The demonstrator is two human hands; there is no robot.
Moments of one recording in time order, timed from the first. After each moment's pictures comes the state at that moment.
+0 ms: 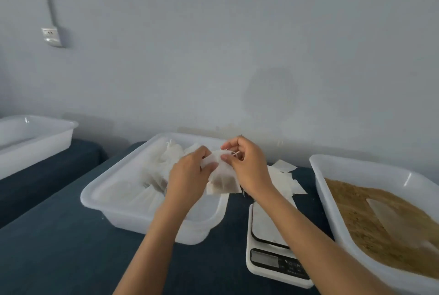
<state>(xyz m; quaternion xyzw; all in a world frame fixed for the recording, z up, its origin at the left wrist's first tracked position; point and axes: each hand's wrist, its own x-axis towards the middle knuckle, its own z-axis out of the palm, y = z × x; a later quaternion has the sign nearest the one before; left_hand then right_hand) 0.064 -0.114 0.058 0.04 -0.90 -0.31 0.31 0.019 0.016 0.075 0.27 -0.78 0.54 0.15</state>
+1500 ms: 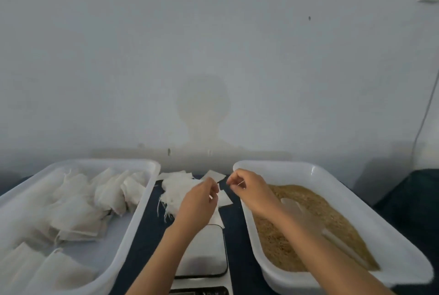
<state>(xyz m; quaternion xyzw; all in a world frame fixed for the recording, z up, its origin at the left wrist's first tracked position) -0.042 0.051 0.017 -0.13 -0.91 -0.34 0.18 -0.043 0.203 0.053 0.14 -0.92 0.35 0.11</state>
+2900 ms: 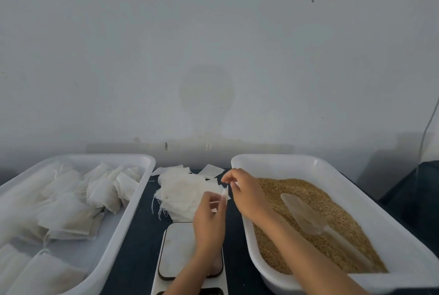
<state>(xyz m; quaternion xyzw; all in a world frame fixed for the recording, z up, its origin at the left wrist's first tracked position) -0.032 0.107 -0.034 0.01 -0.75 -0.63 0.21 -0.063 0.206 0.020 0.16 -0.91 0.34 0.18</state>
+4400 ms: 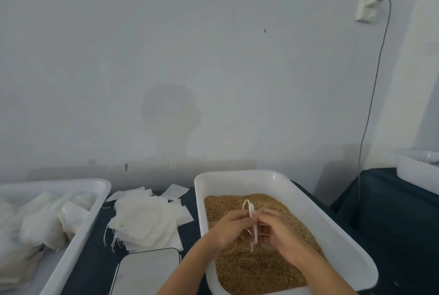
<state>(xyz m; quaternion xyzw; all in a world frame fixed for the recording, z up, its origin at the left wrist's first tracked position) -0.049 0.189 0.011 -0.30 -0.73 -0.58 -0.19 -0.014 0.333 0.013 -0.04 -0.69 0.72 -0.04</state>
